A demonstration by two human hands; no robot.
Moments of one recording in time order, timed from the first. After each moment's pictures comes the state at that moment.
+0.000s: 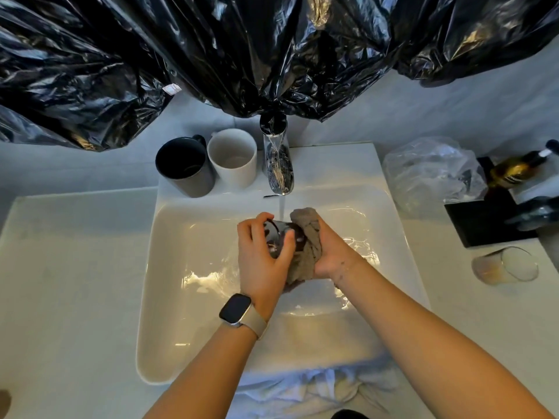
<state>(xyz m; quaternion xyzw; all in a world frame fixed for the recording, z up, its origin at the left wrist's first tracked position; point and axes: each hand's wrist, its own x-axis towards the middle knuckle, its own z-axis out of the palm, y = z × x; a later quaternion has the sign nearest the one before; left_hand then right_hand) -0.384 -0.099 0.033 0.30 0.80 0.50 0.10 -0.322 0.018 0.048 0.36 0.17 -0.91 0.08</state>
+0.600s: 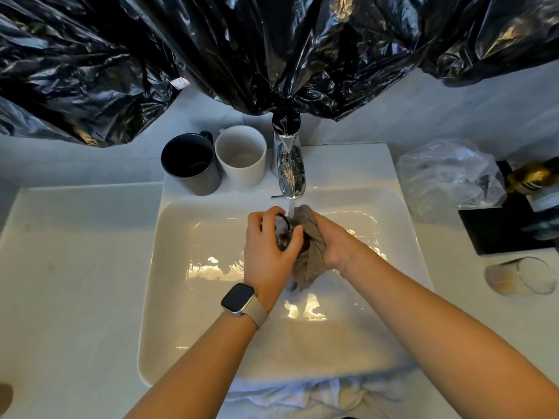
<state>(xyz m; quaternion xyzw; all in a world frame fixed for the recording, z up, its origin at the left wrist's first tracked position) -0.403 -0.086 0.028 0.31 0.82 0.46 0.13 -0.347 0.037 0.031 0.38 0.22 -0.89 0.11</state>
